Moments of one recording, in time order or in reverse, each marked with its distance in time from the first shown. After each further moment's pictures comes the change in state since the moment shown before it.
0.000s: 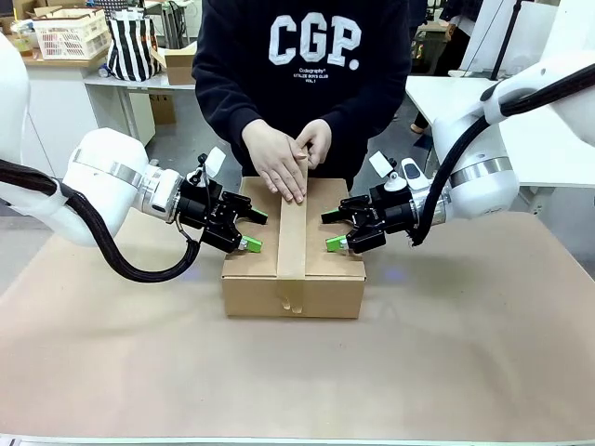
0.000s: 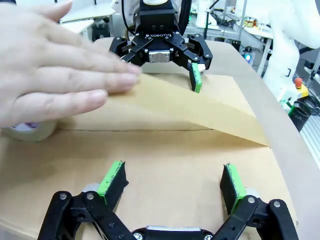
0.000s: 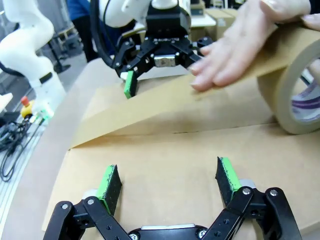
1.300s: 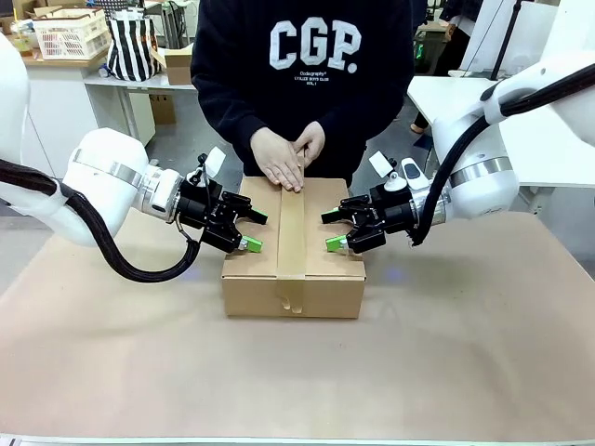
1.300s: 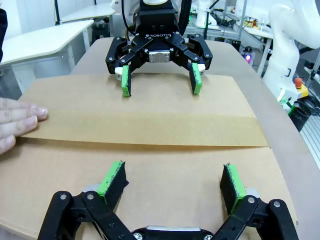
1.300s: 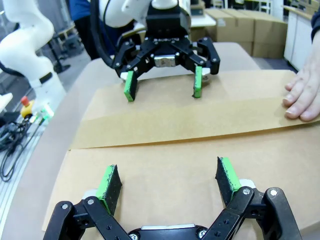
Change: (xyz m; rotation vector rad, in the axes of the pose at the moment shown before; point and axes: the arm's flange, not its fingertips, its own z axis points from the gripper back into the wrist) left arm 0.000 0.000 0.000 0.000 0.000 0.000; right arm 0.000 0.000 0.000 0.000 0.000 0.000
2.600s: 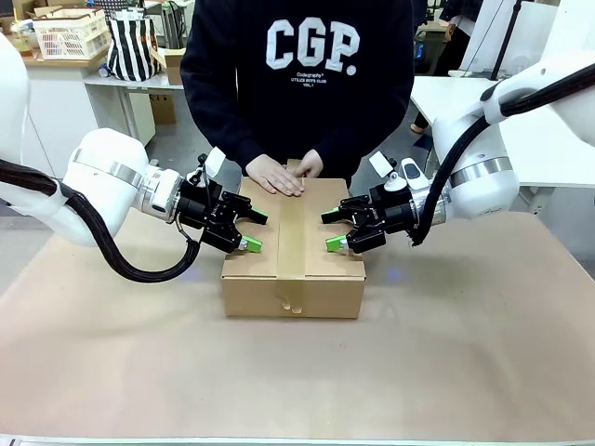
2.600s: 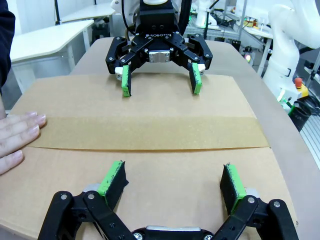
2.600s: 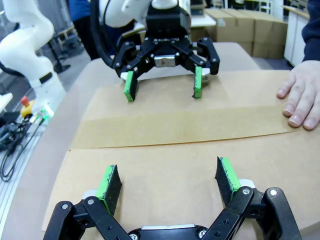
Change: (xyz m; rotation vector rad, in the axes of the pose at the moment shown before) left arm 0.000 0.000 0.000 0.000 0.000 0.000; right arm 0.000 0.000 0.000 0.000 0.000 0.000
